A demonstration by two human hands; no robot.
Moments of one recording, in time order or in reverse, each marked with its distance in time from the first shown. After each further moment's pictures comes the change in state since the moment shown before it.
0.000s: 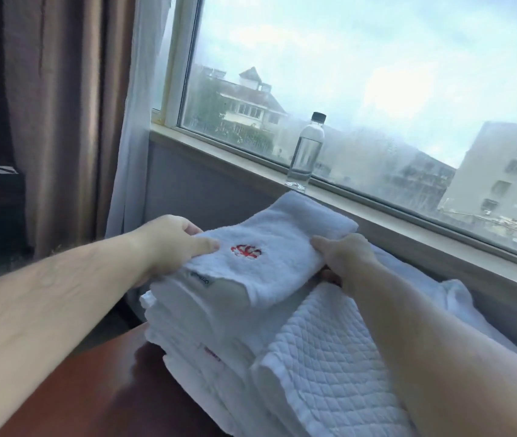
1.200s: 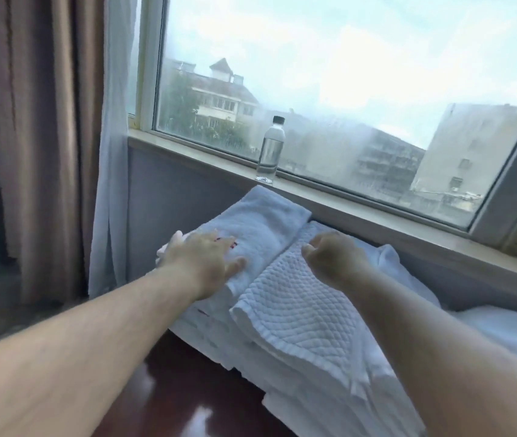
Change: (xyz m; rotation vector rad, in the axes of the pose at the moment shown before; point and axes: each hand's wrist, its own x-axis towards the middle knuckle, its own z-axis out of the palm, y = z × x) left_hand -0.068 0.031 0.052 0.907 -0.083 0.354; right_hand -0.103 0.007 -0.070 -0.845 0.028 -0.372
